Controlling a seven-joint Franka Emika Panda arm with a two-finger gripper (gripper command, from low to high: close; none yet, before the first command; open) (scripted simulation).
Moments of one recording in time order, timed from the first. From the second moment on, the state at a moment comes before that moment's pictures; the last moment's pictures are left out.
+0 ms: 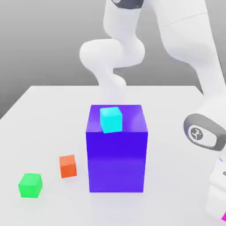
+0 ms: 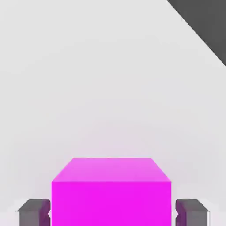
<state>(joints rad) 0.32 0.55 0.24 -2.22 -0.31 2.74 0.76</state>
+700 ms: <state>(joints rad) -0.09 0.16 -0.01 -2.50 -0.07 2.65 0.76</state>
